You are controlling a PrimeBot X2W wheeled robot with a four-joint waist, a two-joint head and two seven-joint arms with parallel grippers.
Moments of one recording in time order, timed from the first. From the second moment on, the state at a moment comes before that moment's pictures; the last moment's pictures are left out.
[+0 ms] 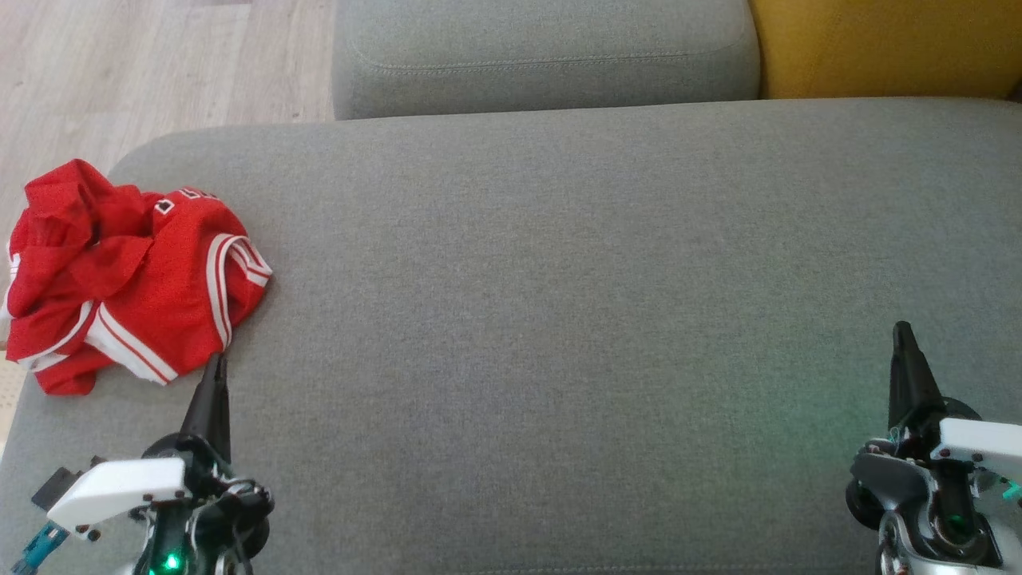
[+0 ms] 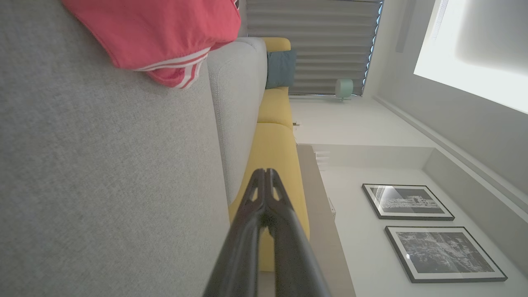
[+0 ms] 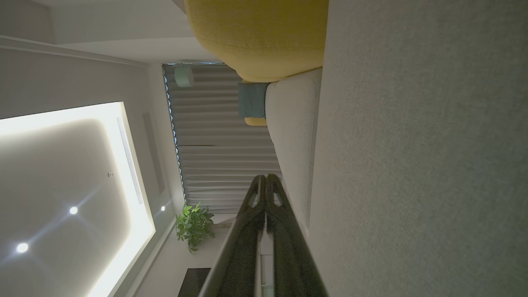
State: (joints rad) left arm -0.05 0.03 0.08 0.28 -1.60 -0.12 0.11; right arm -0.08 -0.05 -0.13 0.28 1.60 0.13 0.11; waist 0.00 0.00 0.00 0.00
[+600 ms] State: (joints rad) left arm -0.05 0.03 0.08 0.28 -1.60 -0.12 0.11; right arm -0.08 -0.05 -0.13 0.28 1.60 0.13 0.11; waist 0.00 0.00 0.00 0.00
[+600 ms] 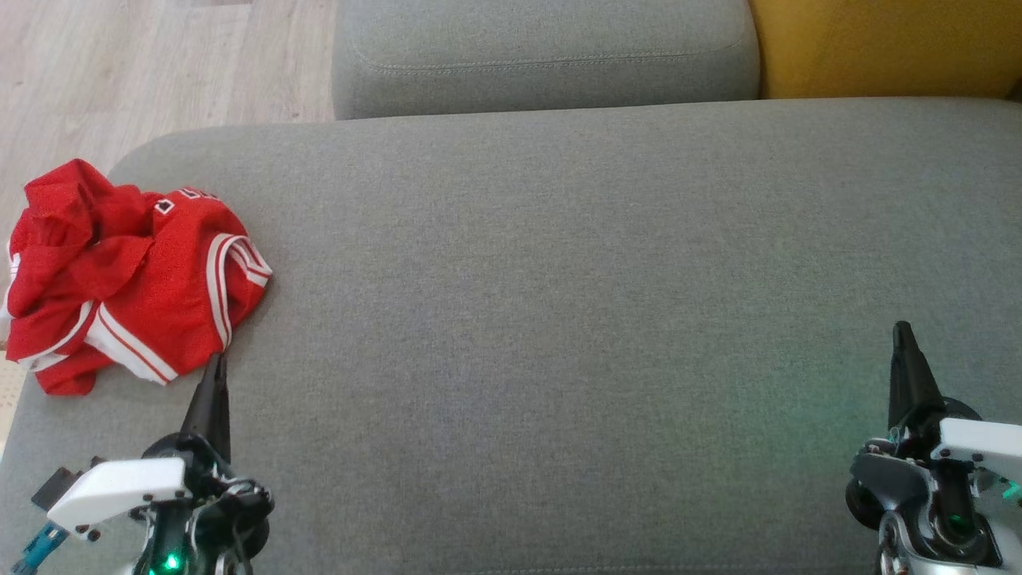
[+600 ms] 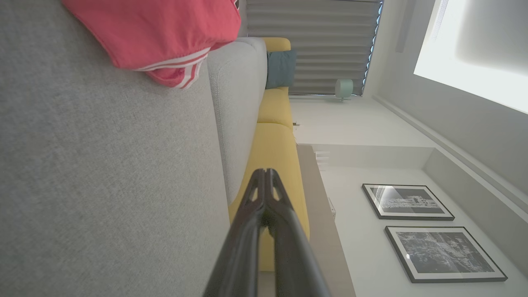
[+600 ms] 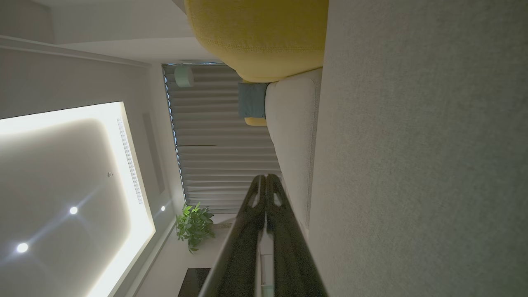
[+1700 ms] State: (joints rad) left arm -0.05 0.03 0.08 0.28 -1.60 -0.12 0.11; right arm -0.08 -0.05 -0.13 0.28 1.60 0.13 0.11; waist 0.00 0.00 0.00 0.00
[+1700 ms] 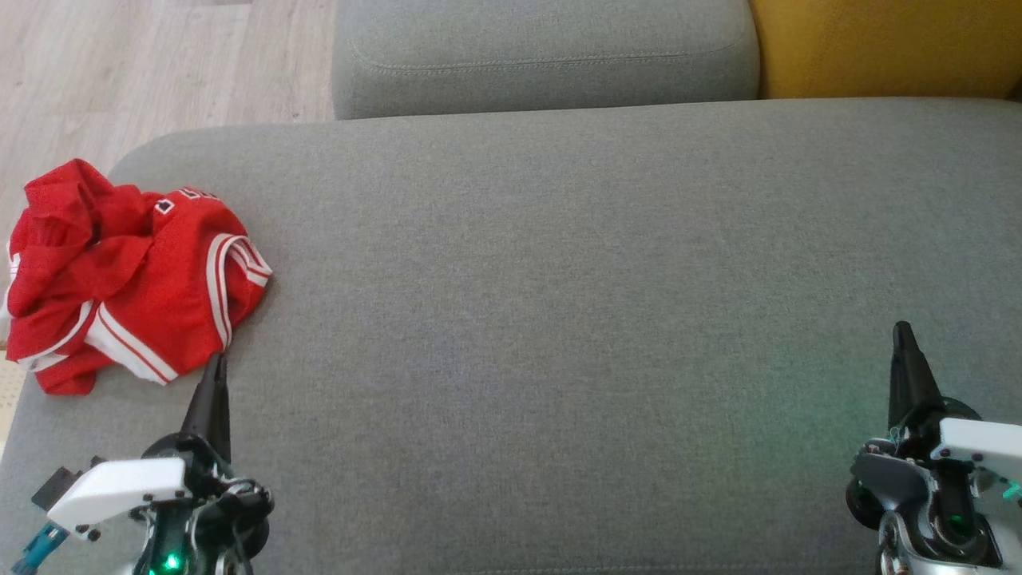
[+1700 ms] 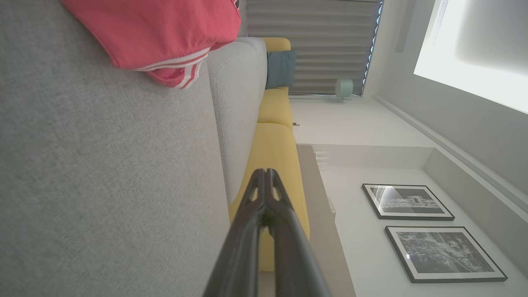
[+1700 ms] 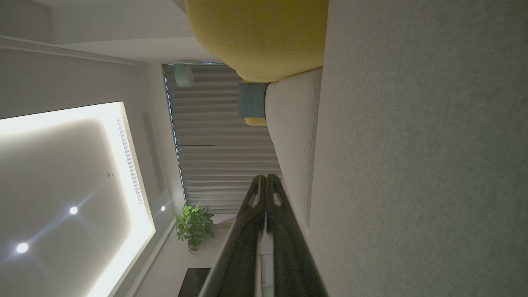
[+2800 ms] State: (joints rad) left arm 0.03 0.02 0.07 0.38 -1.43 -0.12 0.04; right arm -0.02 -0.04 -0.08 0.37 1.45 0.13 0.04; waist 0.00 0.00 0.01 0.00
